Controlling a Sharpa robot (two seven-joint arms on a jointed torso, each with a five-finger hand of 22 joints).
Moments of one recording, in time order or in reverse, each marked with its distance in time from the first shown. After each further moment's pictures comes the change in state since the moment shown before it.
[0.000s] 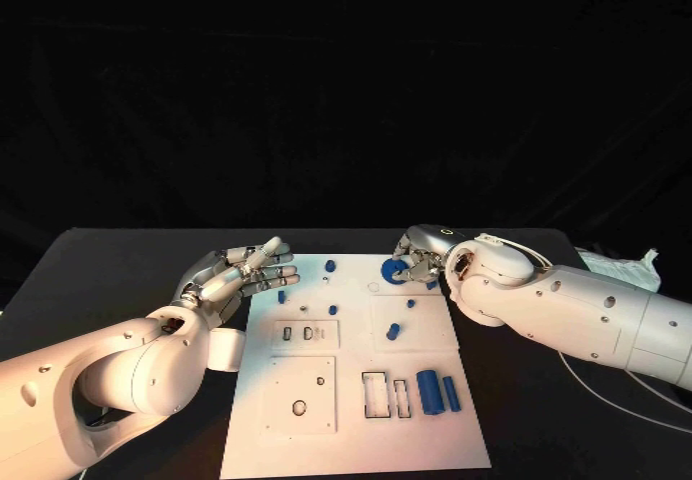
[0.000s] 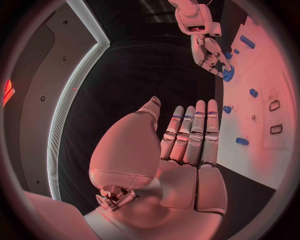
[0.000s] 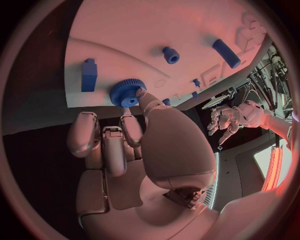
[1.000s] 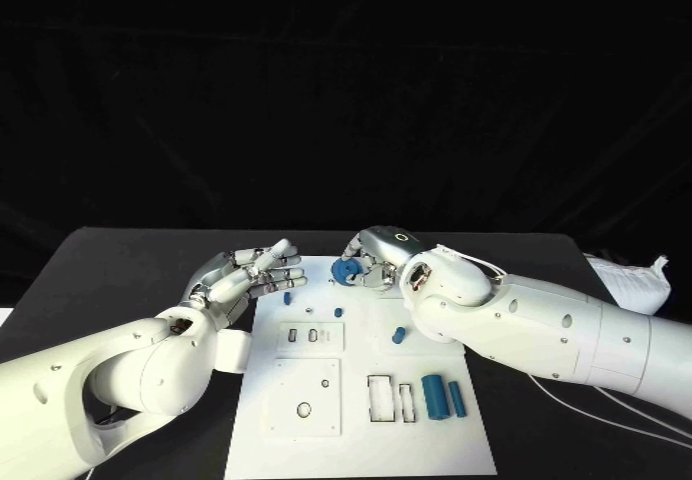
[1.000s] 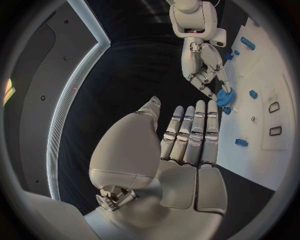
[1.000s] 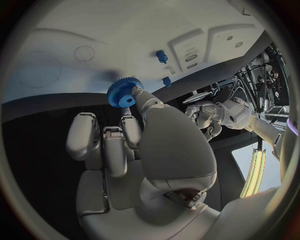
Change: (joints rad) left arm 0.000 0.005 0.000 0.001 -0.001 0.004 -0.002; left_hand 0.000 0.000 0.000 0.000 0.000 0.000 0.000 0.000 0.000 0.000 0.000 0.000 0.000 0.000 0.000 -0.005 -0.001 0.000 -0.004 0.004 -0.004 -0.001; right arm -0.002 0.150 -0.010 0.052 -0.096 -0.116 0.002; right_hand 0.013 0.019 0.026 -0.006 0.027 0.000 0.000 0.000 0.000 0.004 -0.004 0.021 0.026 0.000 -0.007 0.004 0.000 -0.014 0.013 -0.005 0.015 0.024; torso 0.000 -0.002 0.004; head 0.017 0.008
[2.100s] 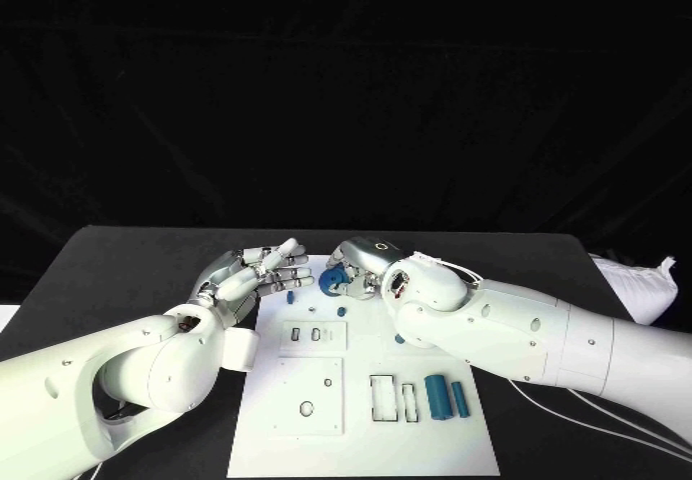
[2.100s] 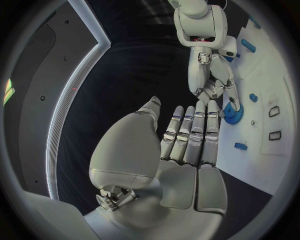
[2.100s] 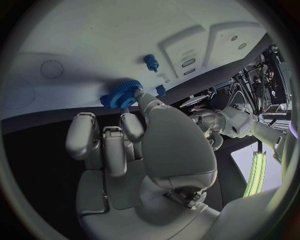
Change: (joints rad) left arm 0.000 0.004 0.000 0.003 -0.002 0.002 -0.003; left_hand 0.000 0.000 0.000 0.000 0.000 0.000 0.000 0.000 0.000 0.000 0.000 0.000 0.000 0.000 0.000 0.000 0.000 0.000 0.000 0.000 0.000 0.000; right arm -0.004 0.097 -0.021 -0.080 -0.002 0.042 0.012; right_hand -0.072 -0.033 0.001 0.015 -0.037 -0.150 0.030 -0.059 -0.012 -0.037 0.028 -0.153 -0.103 0.001 0.024 0.000 0.001 0.000 -0.002 0.024 0.000 -0.008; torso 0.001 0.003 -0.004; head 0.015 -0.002
